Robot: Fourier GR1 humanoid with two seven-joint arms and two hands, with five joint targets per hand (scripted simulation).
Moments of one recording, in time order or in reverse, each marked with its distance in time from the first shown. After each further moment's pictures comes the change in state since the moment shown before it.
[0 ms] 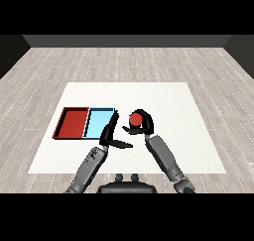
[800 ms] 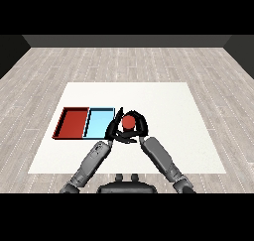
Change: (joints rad) left arm -0.143 0.001 -0.024 0.156 0.029 0.045 0.019; right arm -0.020 0.009 0.123 -0.059 -0.037 -0.063 0.010
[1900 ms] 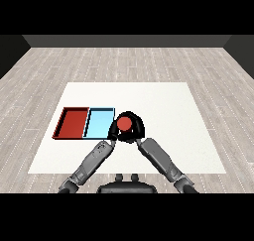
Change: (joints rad) left arm -0.052 0.025 -0.094 0.014 0.028 0.194 0.026; right arm -0.024 -0.016 0.095 -0.034 -0.072 -0.070 -0.015
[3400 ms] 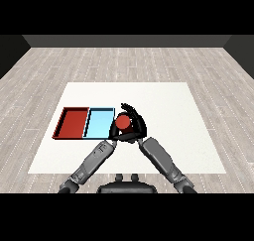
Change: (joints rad) left arm -0.016 -0.002 -0.025 -0.004 0.010 0.107 -0.032; right arm 0.016 0.006 -0.039 -0.074 0.038 0.086 0.024
